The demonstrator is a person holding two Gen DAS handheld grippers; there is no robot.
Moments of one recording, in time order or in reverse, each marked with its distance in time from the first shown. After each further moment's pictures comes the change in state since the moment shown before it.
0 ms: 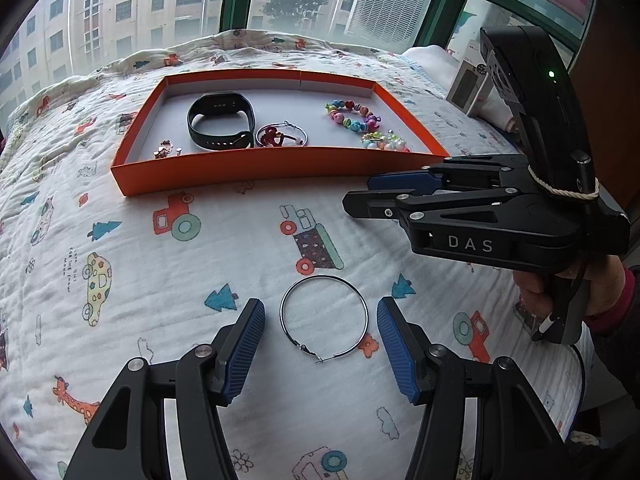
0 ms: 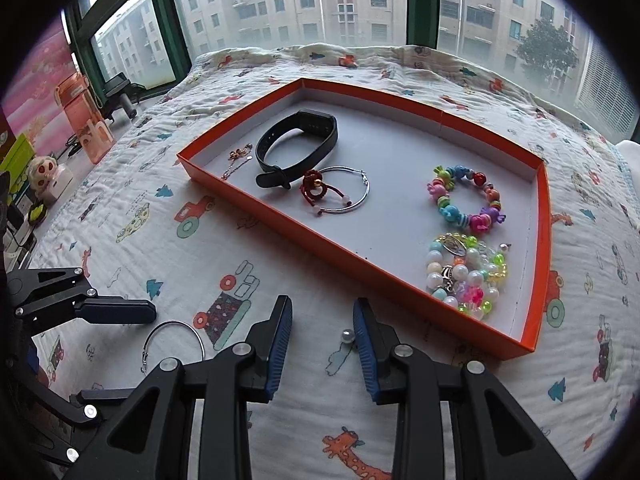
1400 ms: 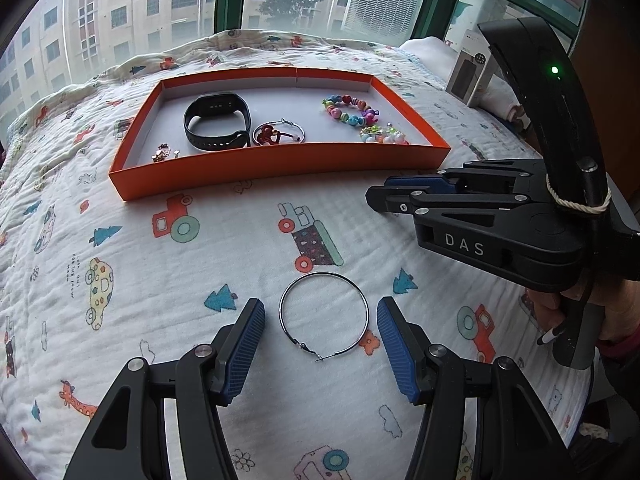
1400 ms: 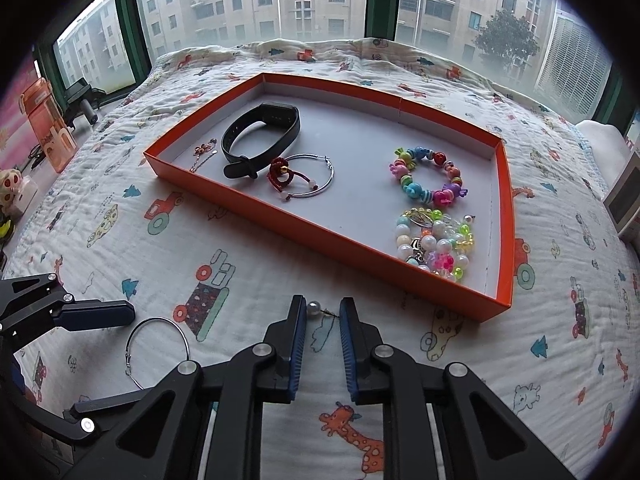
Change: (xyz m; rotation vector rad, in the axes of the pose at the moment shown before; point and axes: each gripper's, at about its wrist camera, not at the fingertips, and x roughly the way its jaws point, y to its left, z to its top) left arm 0.002 -0.001 0.001 0.039 0.015 0.024; right arm -0.005 0.004 -0.009 0.105 0.008 -0.181
